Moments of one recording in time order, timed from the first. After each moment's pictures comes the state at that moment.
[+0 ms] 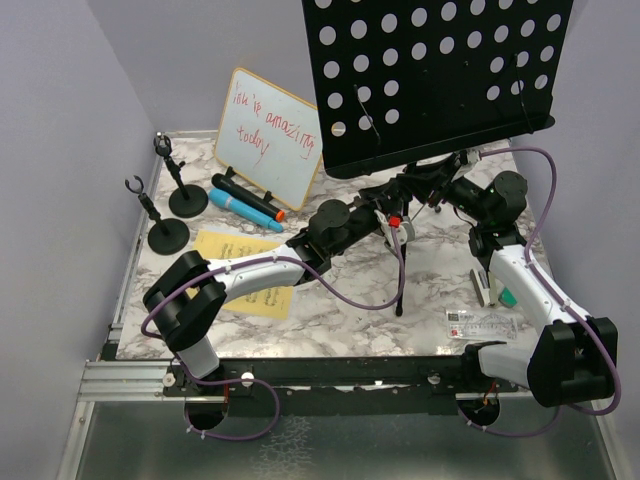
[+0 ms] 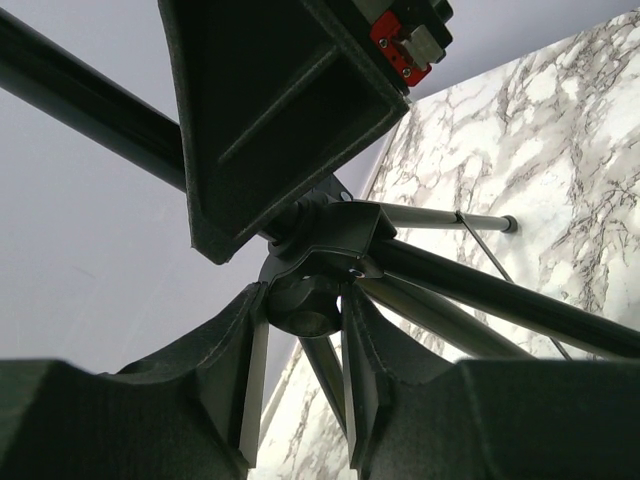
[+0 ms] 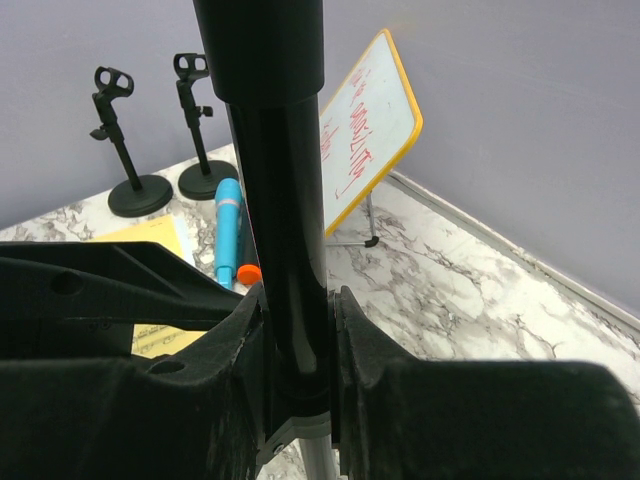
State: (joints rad) left arm -0.94 1.66 1.07 0.69 0.05 0.85; right arm 0.12 1.21 0.80 0.60 -0.81 0.14
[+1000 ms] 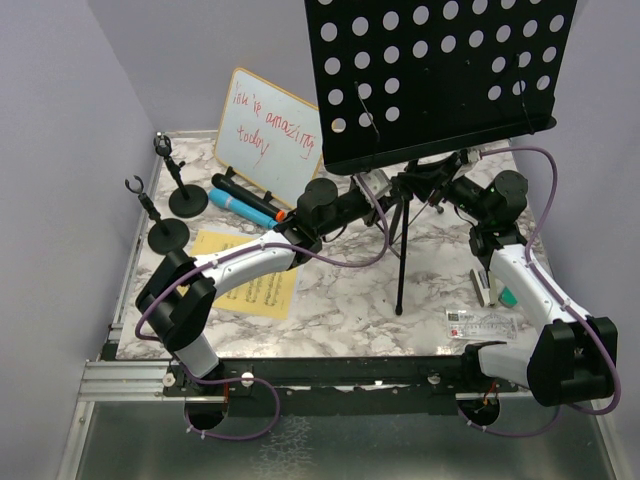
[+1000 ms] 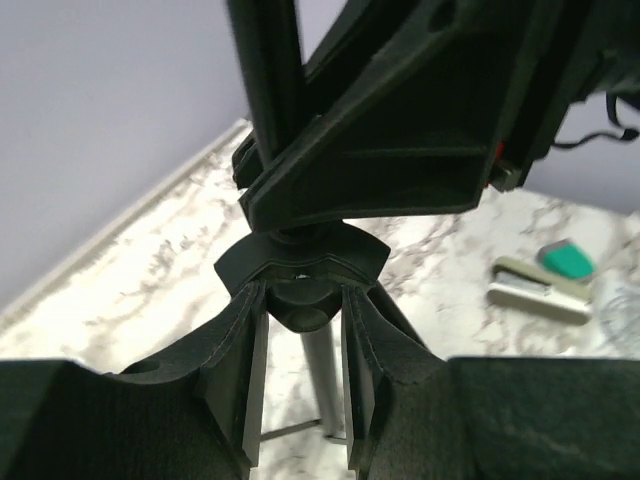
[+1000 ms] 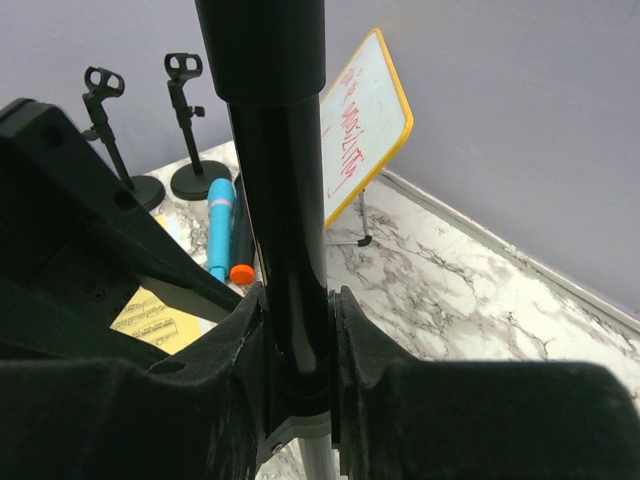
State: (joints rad) left arm -0.83 1.64 1.14 0.58 0.23 0.12; right arm 0.12 1.22 0.81 0.59 -0.80 0.14
